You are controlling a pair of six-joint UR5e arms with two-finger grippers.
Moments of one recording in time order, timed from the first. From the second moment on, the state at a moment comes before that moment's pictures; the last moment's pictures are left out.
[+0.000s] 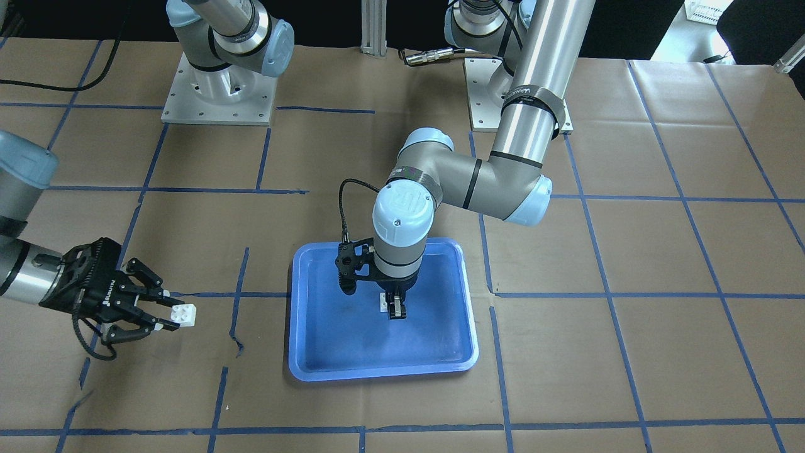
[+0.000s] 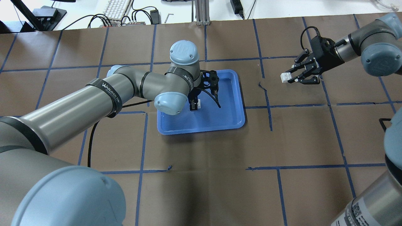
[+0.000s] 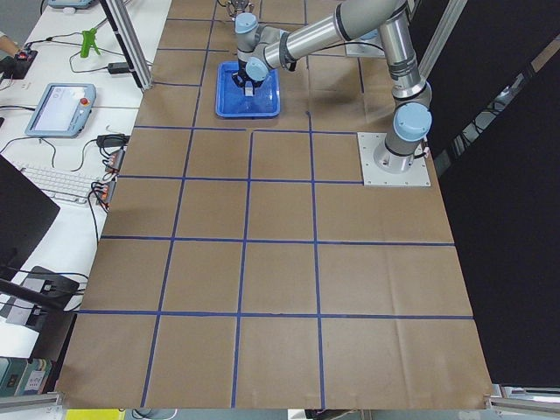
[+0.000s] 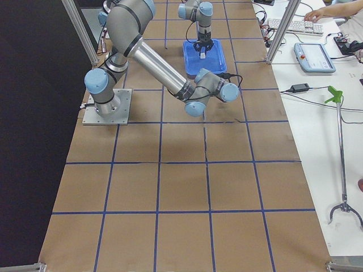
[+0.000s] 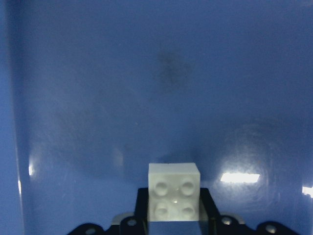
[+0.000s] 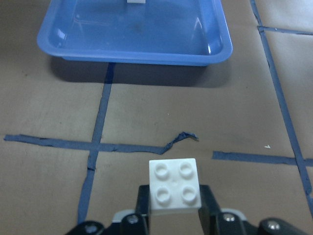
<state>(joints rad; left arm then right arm) -1.89 -2.14 -1.66 -0.89 1.57 1.18 1.19 -1.13 1.71 -1.87 -0.91 -2.10</state>
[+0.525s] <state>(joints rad) -1.87 -2.03 -1.65 -1.00 1.58 1.18 1.28 -1.21 1.88 -2.11 -0.86 -1.87</state>
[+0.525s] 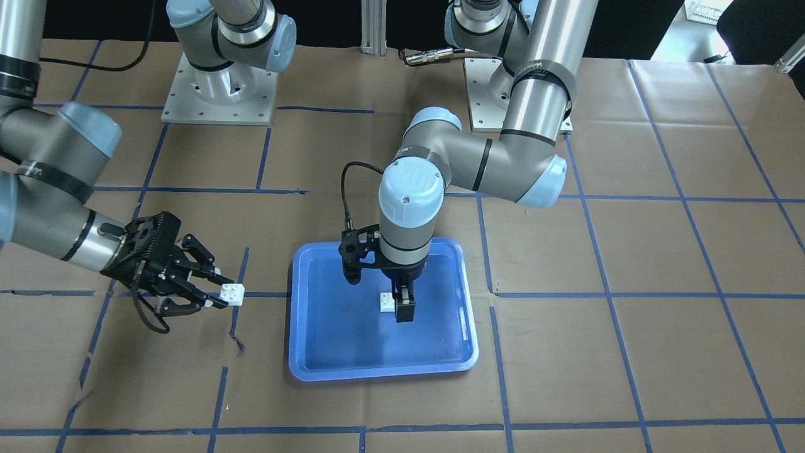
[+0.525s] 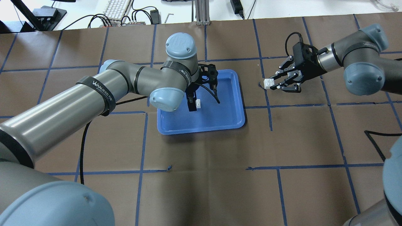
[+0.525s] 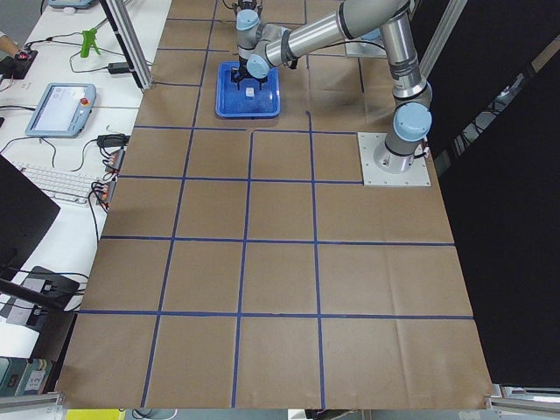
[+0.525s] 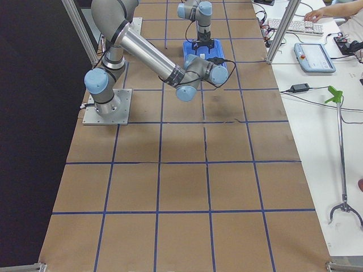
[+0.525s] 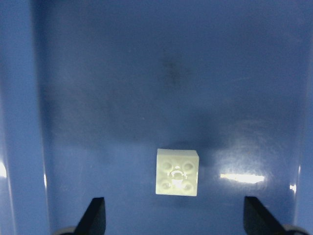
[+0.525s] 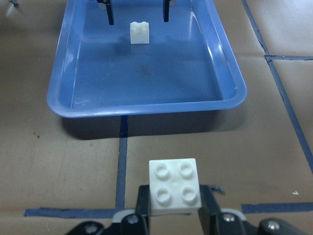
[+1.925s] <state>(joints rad) -1.65 -1.59 -1.53 -1.61 1.59 0.39 1.64 -1.01 1.93 -2.83 -0.87 -1.21</state>
